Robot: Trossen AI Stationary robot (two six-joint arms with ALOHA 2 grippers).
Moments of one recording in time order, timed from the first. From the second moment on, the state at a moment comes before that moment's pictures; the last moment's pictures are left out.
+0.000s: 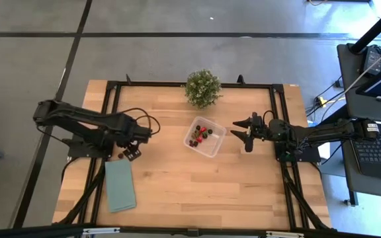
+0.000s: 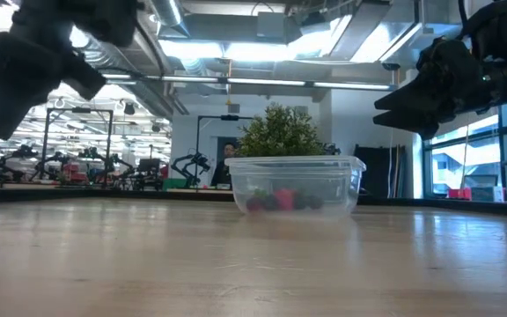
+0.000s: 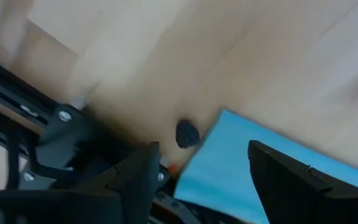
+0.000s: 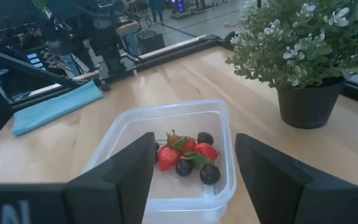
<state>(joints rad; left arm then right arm) -0.06 1.22 0.84 -1.30 0.07 -0.79 -0.06 0.73 0.08 0.48 0.19 0.28</state>
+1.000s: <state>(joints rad) 0.12 1.69 0.84 -1.38 0.14 -0.28 -0.06 0.73 0.08 0.48 0.19 0.26</state>
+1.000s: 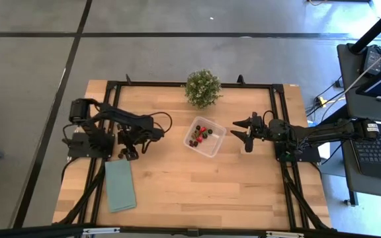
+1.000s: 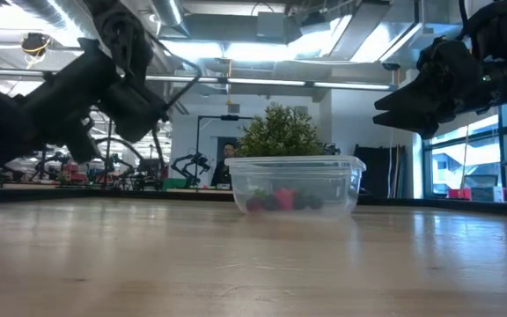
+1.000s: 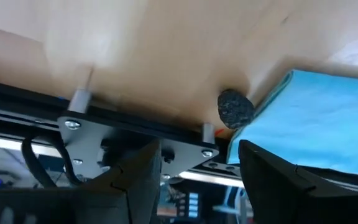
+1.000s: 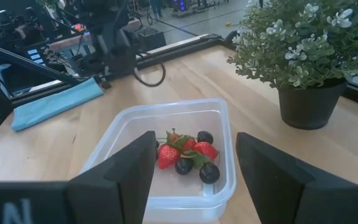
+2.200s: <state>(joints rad) 0.02 1.84 0.73 -1.19 0.26 -0.28 -0.06 0.73 0.08 0.48 0.19 0.26</state>
